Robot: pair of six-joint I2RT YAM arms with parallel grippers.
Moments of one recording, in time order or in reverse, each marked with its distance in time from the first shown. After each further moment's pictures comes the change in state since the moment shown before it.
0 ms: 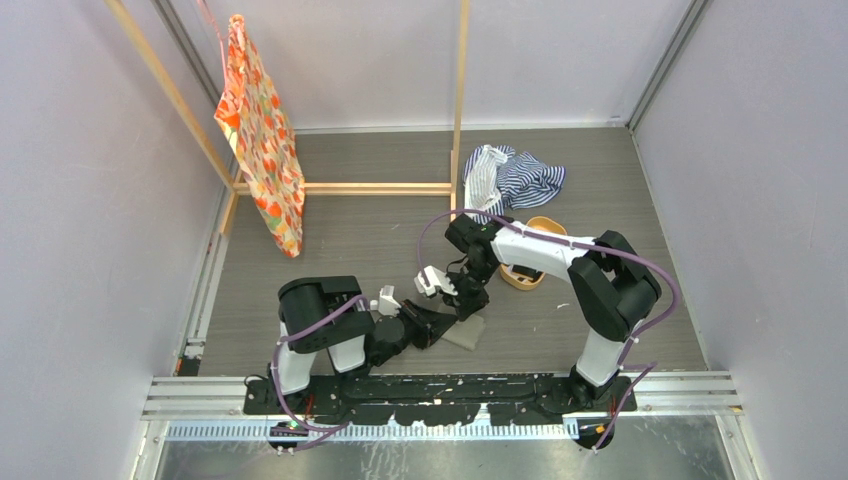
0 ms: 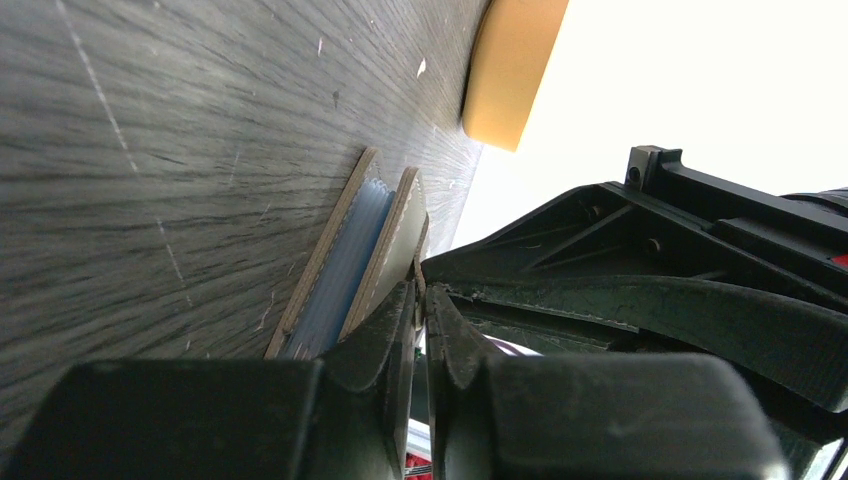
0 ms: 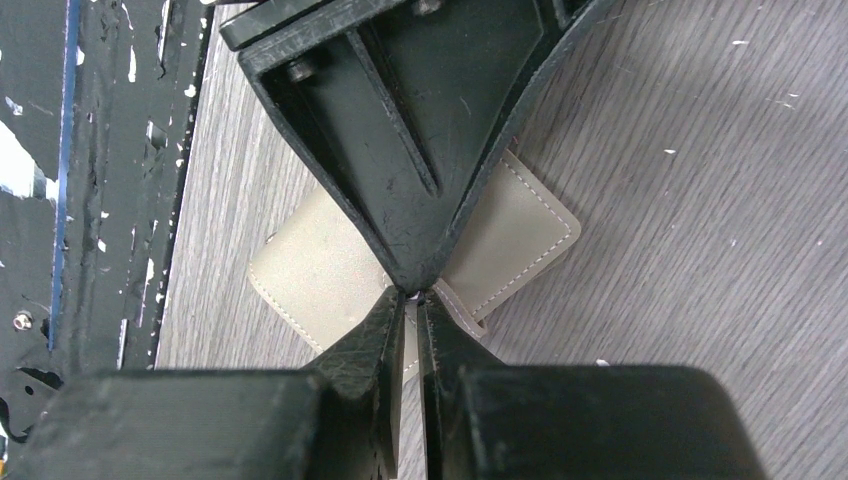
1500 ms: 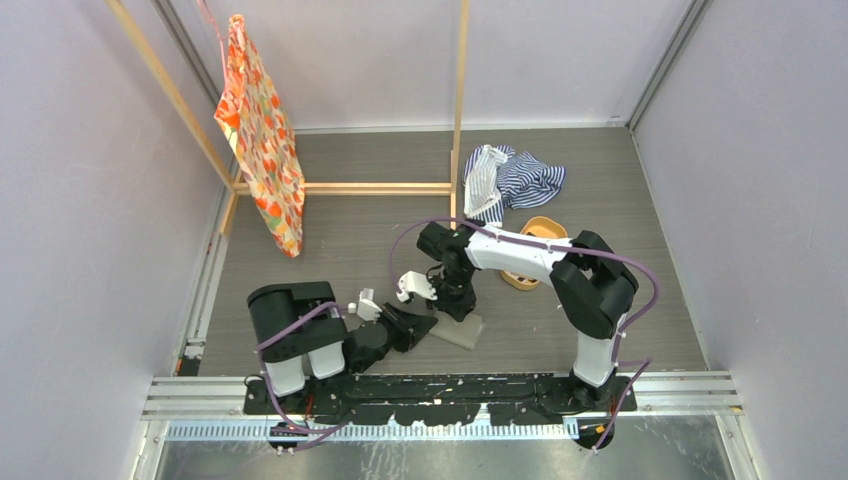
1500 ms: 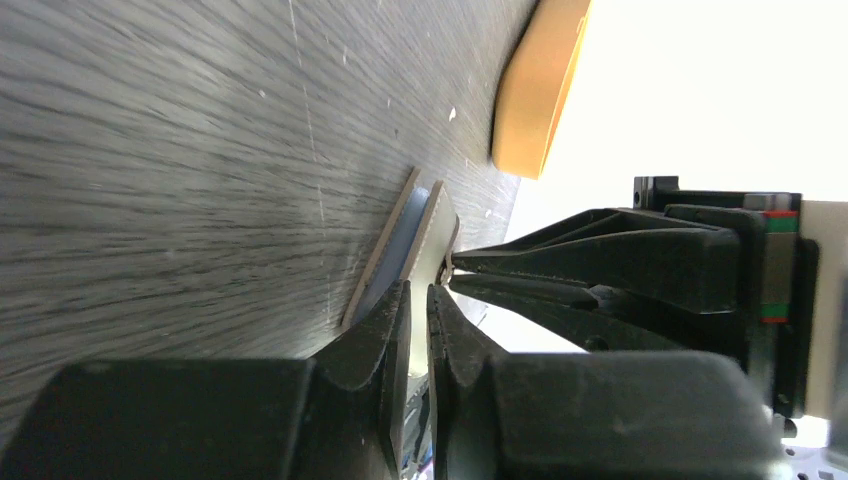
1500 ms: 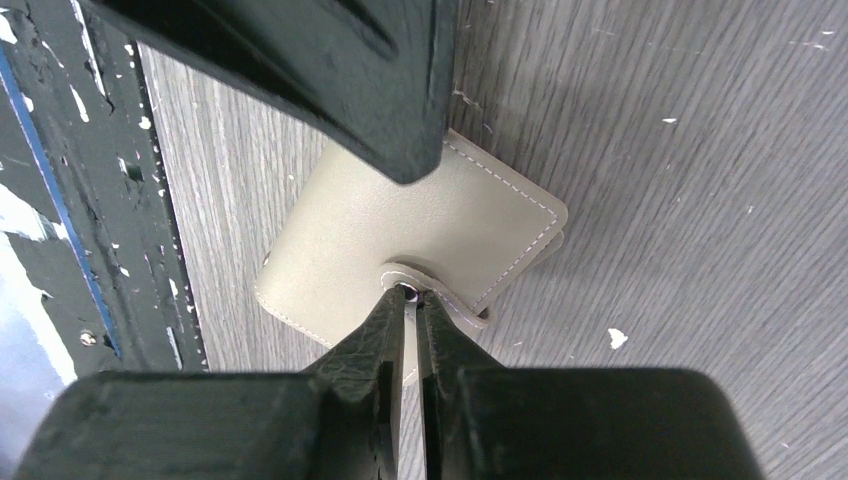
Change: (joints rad) left arm 0.018 -0.199 -0.161 -0.097 -0.088 0.078; right arm 0.152 0.096 0.159 -0.096 0.283 0.319
